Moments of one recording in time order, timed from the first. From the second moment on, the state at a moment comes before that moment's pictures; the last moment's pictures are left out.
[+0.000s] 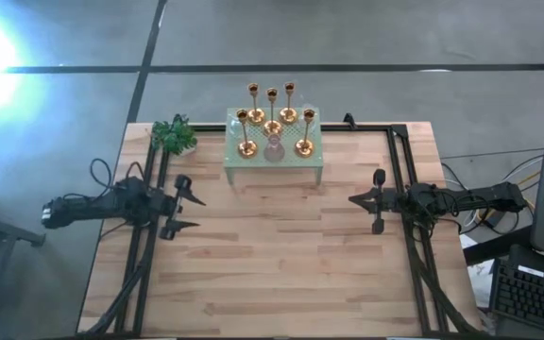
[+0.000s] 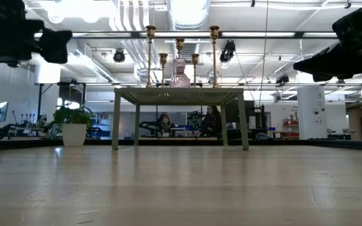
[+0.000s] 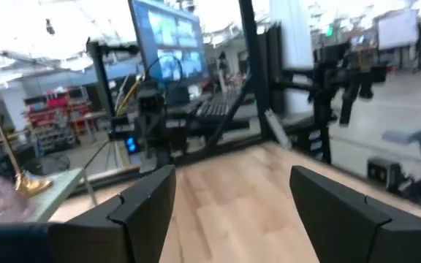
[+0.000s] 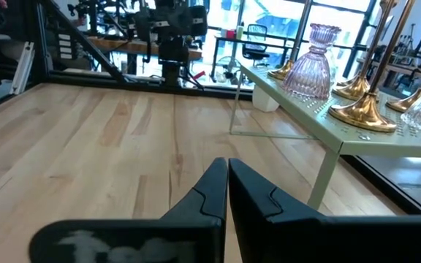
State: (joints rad) left arm 0.07 0.00 0.01 0.12 0.34 0.17; right arm 0.10 0.13 0.01 0.04 0.23 -0.08
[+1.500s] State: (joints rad) left arm 0.07 0.00 0.01 0.05 0.33 0.18; right arm 0.10 0.10 0.01 0.04 0.23 -0.17
